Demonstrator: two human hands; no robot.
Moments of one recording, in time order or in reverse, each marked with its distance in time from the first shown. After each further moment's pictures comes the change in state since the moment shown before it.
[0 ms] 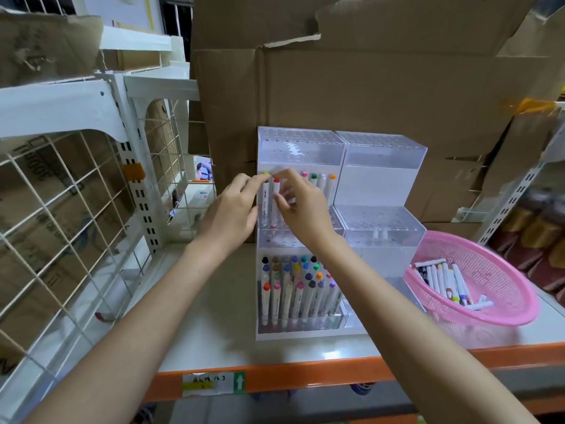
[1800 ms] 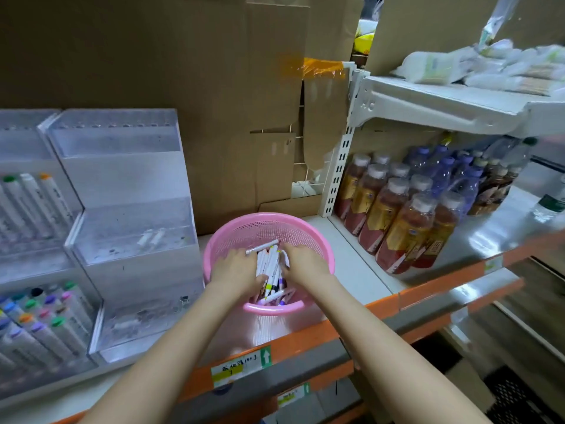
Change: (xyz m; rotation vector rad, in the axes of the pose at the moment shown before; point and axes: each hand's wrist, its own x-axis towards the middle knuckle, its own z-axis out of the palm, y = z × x) left_hand 0.036 0.285 0.279 0.219 -0.807 -0.093; right_hand -0.170 0.276 -0.231 -0.514 -0.567 0.612
